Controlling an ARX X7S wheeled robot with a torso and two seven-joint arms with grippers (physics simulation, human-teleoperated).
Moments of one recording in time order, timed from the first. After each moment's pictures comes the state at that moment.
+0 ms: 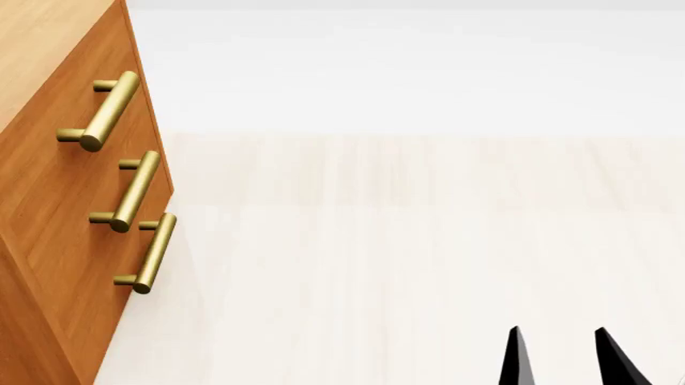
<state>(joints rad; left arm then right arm) -2.24 -0.06 -0.47 -1.31 -0.02 -1.10 -1.00 0.07 0.54 -0.31 0.18 0.86 -0.54 -0.13</state>
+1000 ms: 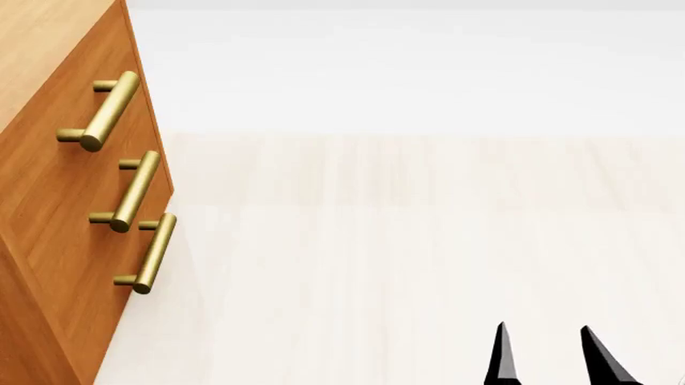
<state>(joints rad) -2.20 -0.17 -0.33 -1.31 0.01 -1.04 -0.82 0.20 0.47 -0.34 0.39 0.75 -0.49 -0.09</state>
